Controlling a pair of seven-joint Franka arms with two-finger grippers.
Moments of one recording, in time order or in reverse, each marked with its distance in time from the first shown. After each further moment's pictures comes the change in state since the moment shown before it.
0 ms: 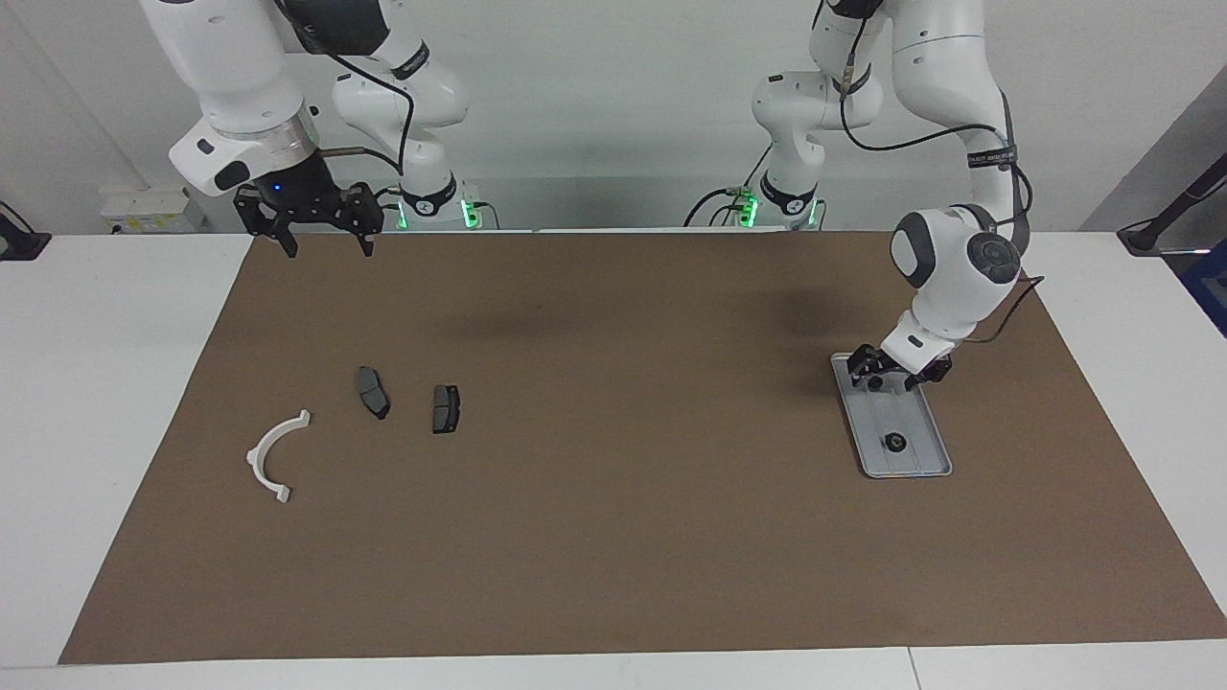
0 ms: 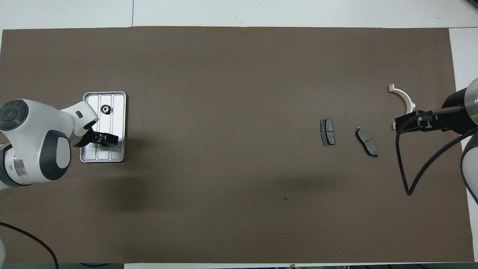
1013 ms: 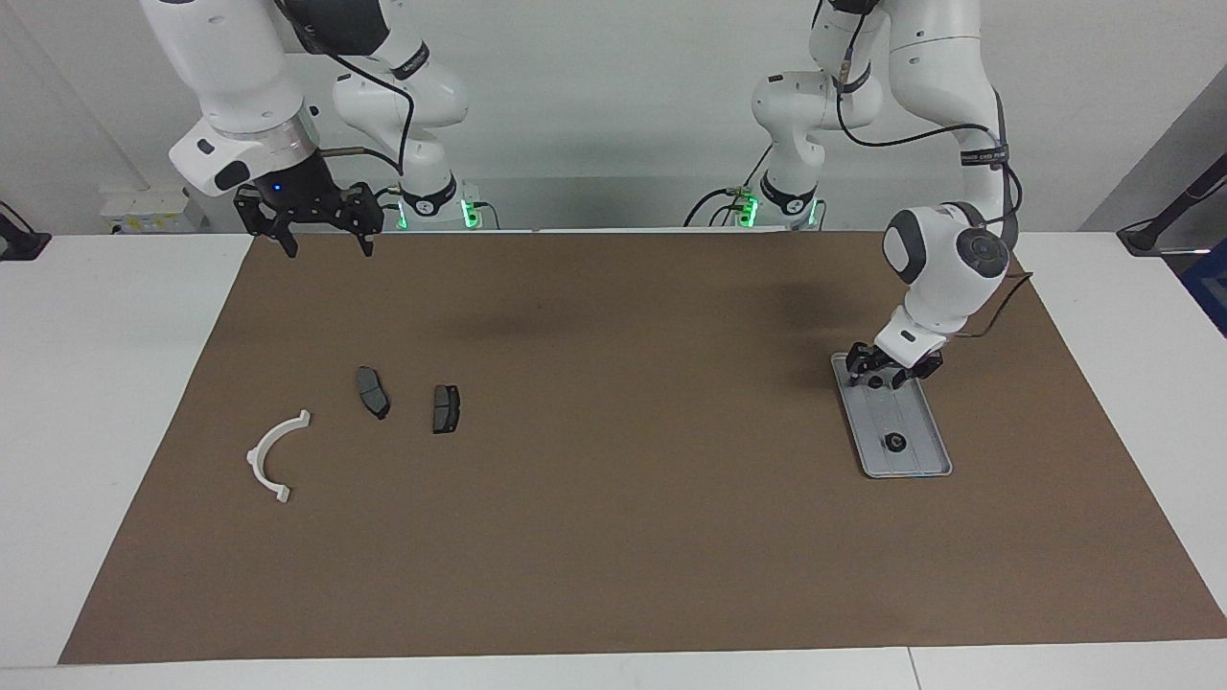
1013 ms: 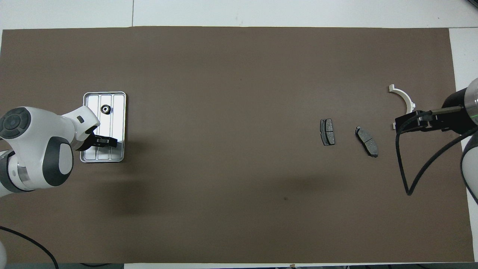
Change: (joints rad) left arm 0.000 -0.018 0.000 -0.047 0.000 0.052 -0.008; right arm 0.000 0.000 0.000 0.000 0.000 0.000 0.000
